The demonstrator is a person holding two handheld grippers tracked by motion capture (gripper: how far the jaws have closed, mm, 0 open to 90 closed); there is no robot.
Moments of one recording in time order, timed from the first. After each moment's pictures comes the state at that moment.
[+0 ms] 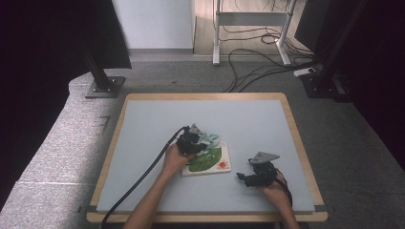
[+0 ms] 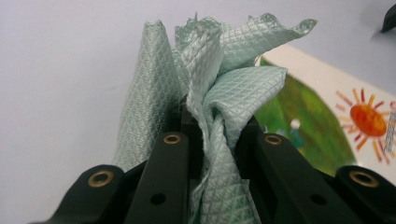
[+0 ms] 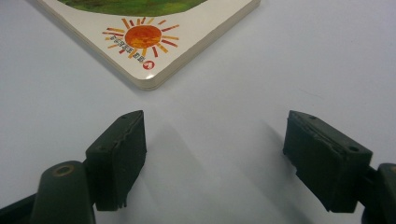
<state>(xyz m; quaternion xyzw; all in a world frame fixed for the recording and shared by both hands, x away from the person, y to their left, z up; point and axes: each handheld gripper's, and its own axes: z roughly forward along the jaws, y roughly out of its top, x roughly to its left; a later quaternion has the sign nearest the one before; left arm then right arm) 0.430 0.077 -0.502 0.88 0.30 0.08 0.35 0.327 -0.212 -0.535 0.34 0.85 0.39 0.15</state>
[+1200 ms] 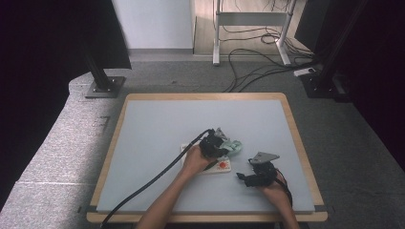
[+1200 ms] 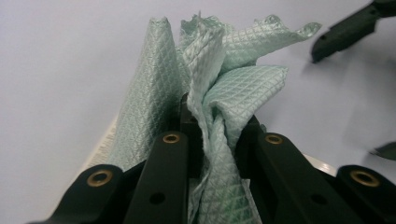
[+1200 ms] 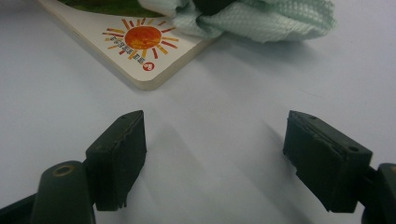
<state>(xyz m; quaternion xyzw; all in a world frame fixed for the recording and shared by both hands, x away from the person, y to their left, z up) 0.416 0.006 -0.504 0.91 0.24 0.05 0.35 0.327 -0.212 -0.535 0.34 0.85 0.39 0.15</state>
